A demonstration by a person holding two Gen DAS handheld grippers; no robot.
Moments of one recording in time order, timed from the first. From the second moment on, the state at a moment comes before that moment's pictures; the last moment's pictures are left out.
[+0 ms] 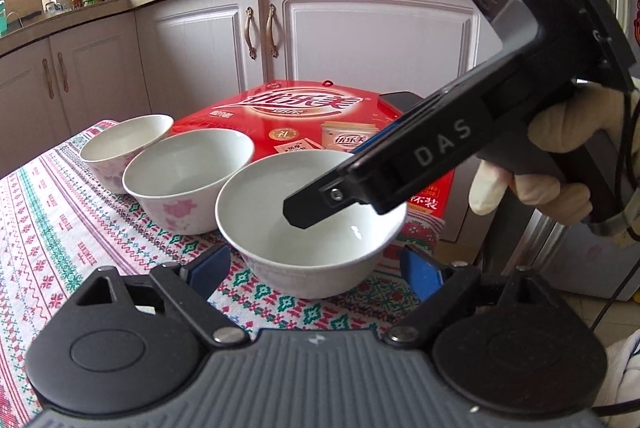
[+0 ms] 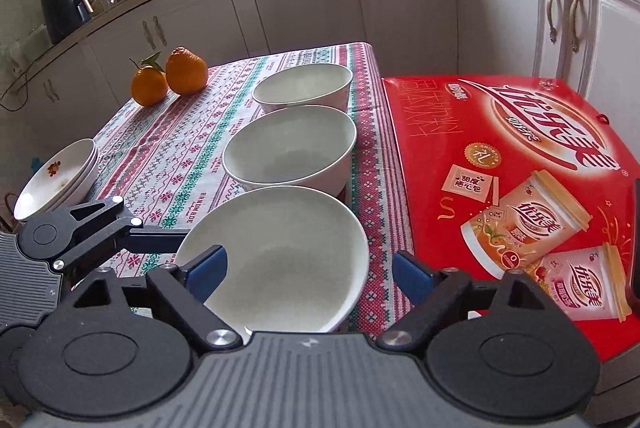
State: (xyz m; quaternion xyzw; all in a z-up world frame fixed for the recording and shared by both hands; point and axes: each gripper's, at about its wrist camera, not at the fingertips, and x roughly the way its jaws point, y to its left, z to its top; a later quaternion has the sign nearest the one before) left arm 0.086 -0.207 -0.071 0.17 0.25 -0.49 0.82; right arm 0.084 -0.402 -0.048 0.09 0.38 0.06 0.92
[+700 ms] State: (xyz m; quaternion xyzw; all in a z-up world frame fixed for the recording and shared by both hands) left arm 0.088 -0.202 -0.070 0.14 0.25 -0.49 0.82; right arm 0.098 -0.408 -0.046 0.10 0.41 0.10 0.90
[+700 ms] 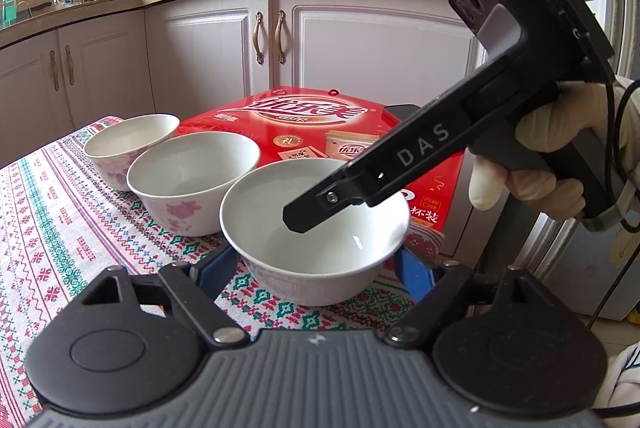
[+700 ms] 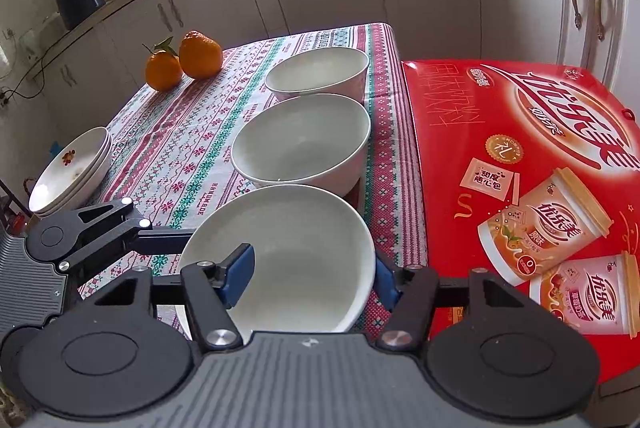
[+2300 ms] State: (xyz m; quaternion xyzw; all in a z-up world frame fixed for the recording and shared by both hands) left arm 0.102 -0.066 -0.050 0.11 0.29 -0.36 0.88; right arm 0.157 -0.254 -0.038 0.03 0.41 0.25 0.88
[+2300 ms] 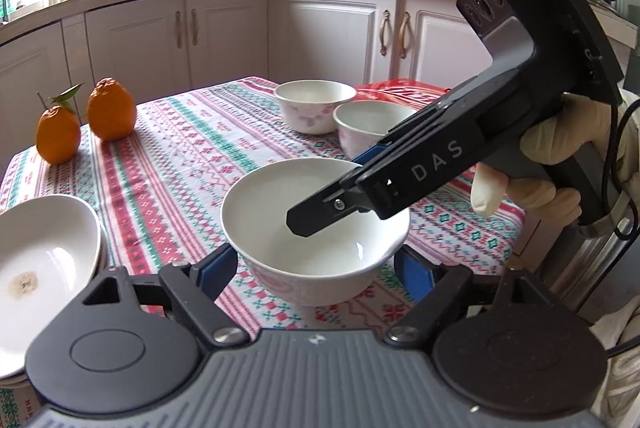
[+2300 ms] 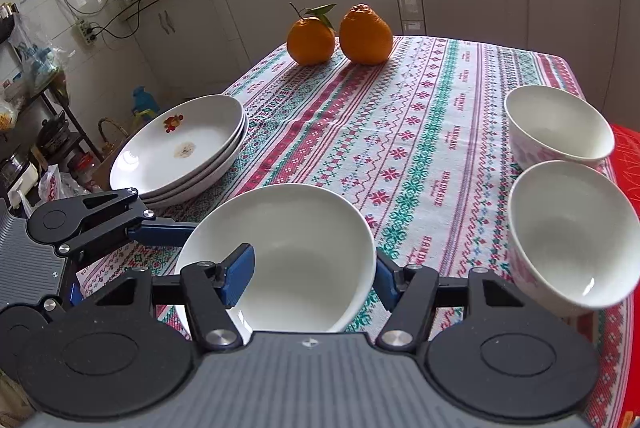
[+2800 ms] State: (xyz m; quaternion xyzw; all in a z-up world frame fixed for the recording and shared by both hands) left arm 0.116 -0.061 -0.059 0.10 0.30 -0.35 0.88; right arm 0.172 -0.244 -0.042 0.03 0.41 0.25 0.88
